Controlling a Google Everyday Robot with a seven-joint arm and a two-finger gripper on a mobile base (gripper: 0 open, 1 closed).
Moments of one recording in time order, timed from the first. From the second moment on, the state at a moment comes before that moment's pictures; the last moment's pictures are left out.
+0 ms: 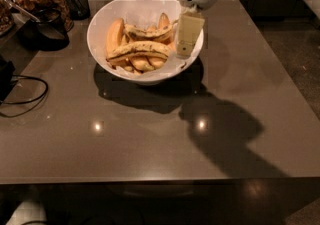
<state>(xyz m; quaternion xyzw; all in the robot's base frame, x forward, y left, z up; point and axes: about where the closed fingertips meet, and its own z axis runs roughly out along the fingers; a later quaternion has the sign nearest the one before) 0.561 -0.073 0.974 -0.63 0.76 -0.02 0.12</state>
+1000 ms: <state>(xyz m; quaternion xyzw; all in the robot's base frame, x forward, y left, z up) 0.586 -0.031 0.983 -0.65 0.75 0.00 0.13</state>
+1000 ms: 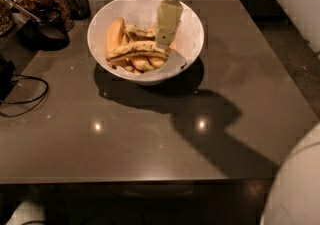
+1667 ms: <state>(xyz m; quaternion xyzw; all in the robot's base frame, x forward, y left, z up) 0.598 -0.021 0.975 -0.64 0.76 0.03 0.13</state>
